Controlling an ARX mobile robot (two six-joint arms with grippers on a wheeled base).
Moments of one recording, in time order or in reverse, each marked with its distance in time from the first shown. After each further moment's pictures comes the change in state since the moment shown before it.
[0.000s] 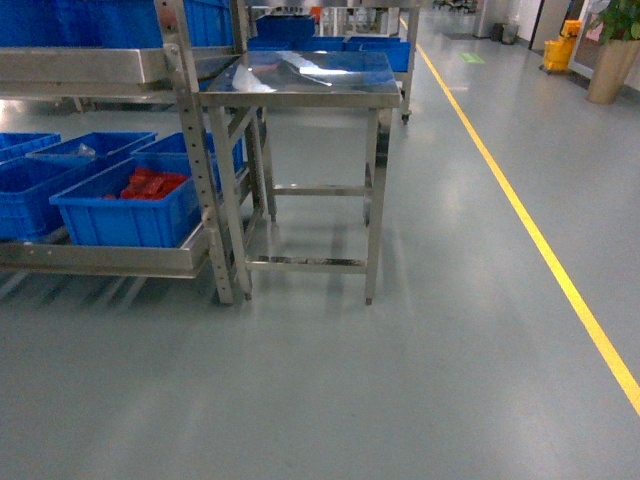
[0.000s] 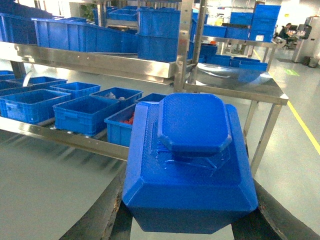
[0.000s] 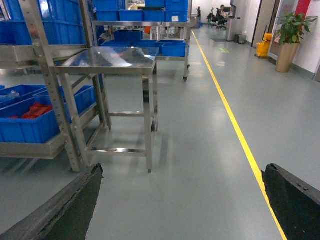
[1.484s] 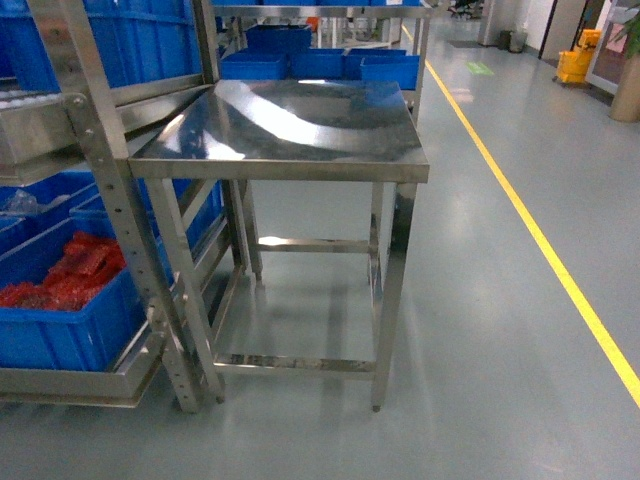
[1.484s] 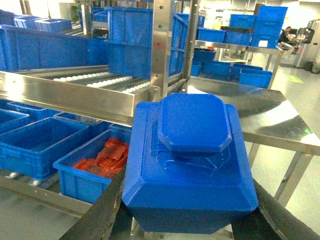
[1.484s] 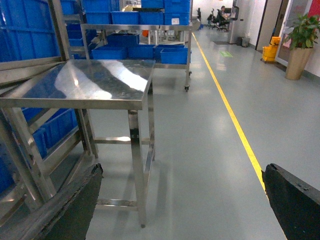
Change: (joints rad) left arm 0.000 -0.002 0.000 0.002 -0.001 0.000; right arm 0.000 0.000 0.000 0.008 0.000 0.000
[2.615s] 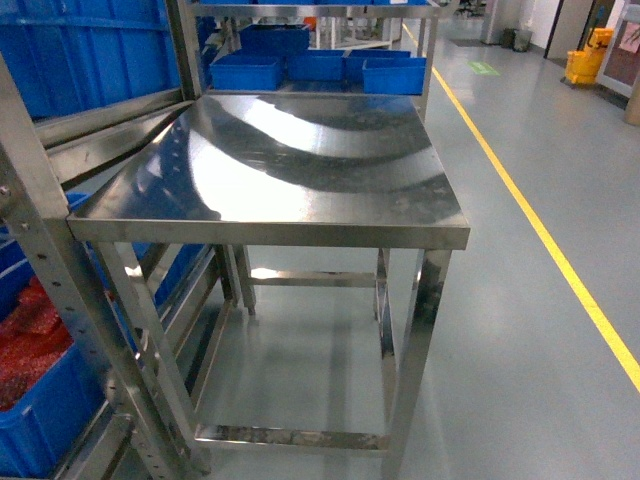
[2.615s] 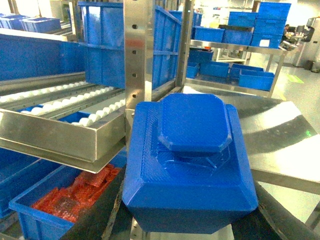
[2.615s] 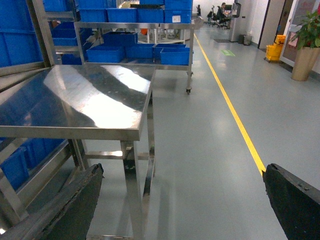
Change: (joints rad) left arm -0.002 0.002 0.000 0.000 0.006 0.000; right arm 0.000 0.000 0.000 -0.006 0.001 0.000
